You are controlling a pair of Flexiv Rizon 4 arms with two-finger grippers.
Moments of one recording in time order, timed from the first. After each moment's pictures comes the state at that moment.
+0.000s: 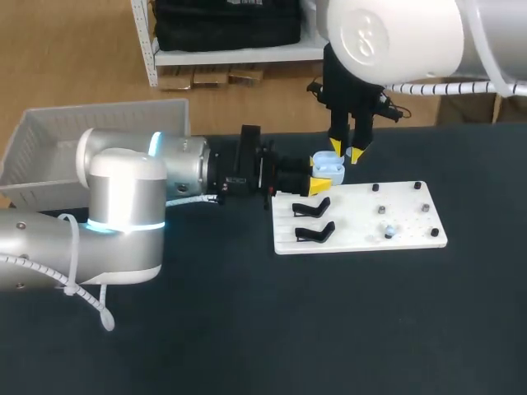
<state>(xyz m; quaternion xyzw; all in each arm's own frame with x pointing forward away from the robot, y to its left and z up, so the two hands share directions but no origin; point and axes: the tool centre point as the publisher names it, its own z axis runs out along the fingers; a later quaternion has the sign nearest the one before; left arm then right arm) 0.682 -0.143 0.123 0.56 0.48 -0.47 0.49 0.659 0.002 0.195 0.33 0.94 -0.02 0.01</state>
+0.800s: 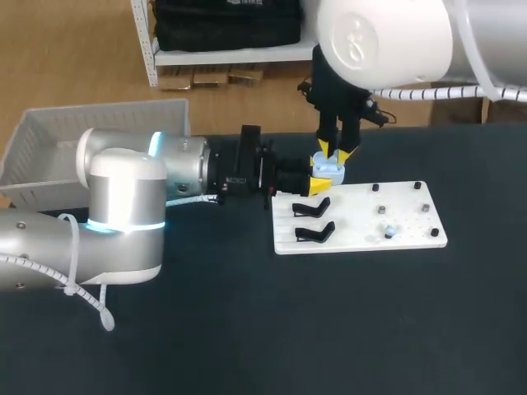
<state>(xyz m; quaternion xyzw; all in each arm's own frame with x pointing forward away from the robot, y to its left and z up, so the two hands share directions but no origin) 0.682 -0.143 0.123 0.56 0.48 -0.47 0.49 0.658 0.022 0.191 0.36 0.93 0.00 0.01</state>
